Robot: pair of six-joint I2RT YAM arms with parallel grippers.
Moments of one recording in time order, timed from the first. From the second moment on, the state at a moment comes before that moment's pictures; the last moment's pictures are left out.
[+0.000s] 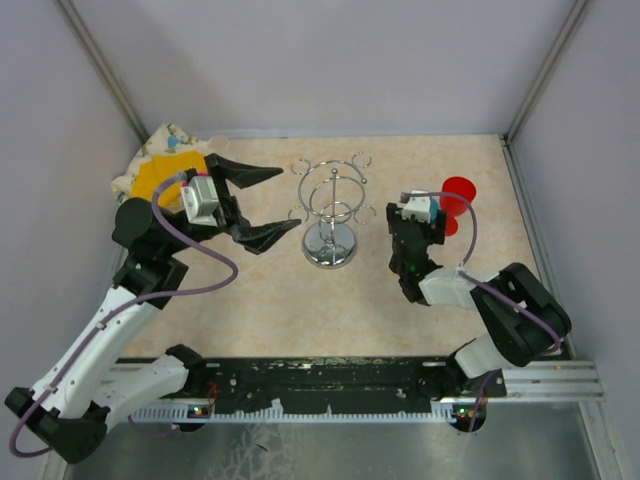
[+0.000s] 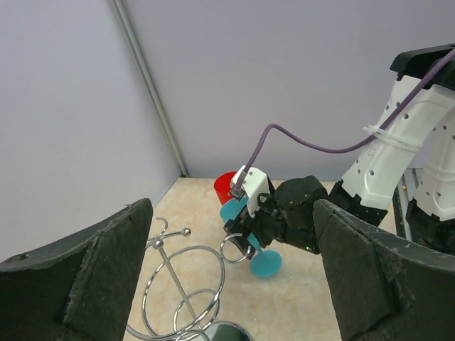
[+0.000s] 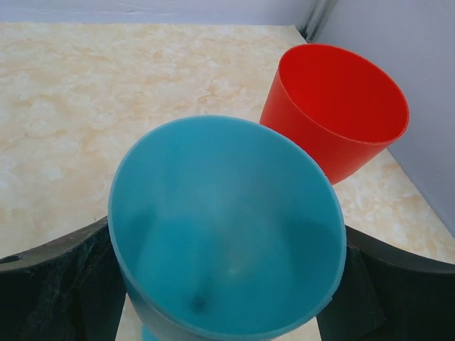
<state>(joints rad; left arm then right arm) -0.56 0.91 1.04 0.29 0.69 -0.01 0.56 1.46 0.49 0.85 0.92 -0.10</state>
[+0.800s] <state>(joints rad) -0.56 0.90 1.03 0.29 0.67 0.00 0.56 1.47 0.49 0.84 0.93 -0.09</state>
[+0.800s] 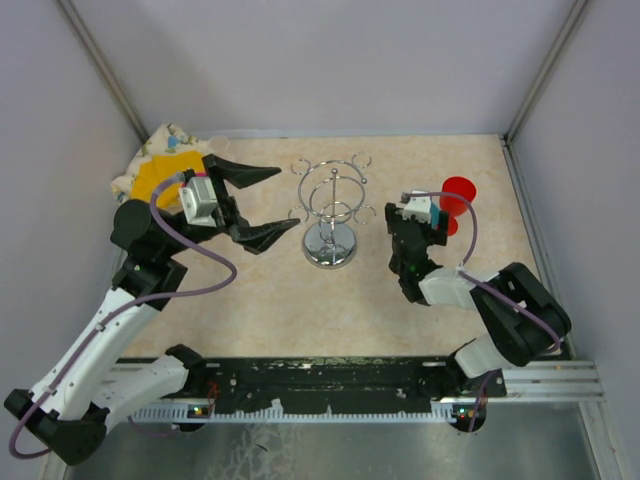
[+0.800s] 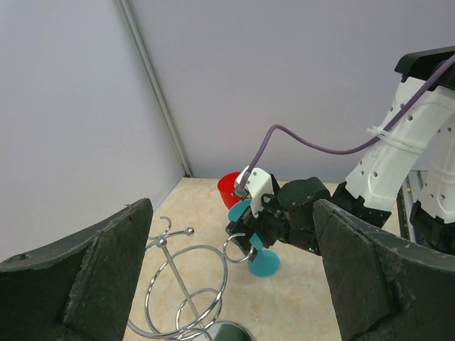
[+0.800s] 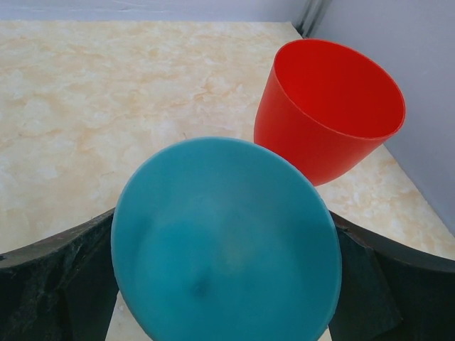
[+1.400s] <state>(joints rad) -0.56 0.90 1.03 0.28 0.63 -0.01 0.56 1.16 0.49 0.66 0.99 -0.06</state>
